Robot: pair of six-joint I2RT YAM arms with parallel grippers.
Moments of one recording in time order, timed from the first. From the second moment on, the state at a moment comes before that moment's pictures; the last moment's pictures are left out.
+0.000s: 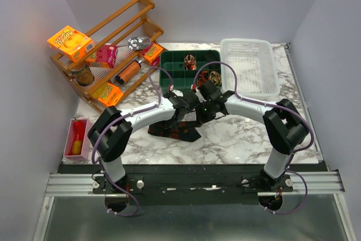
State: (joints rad) left arm -0.86 1.76 1.24 -1.01 -0.55 -0.69; right arm 0.67 1.78 1.11 -0.41 -0.22 0.26
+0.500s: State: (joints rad) left arm -0.86 1.66 1.16 -0.85 -0.41 -0.69; right arm 0.67 1.77 1.11 -0.41 -0.22 0.26
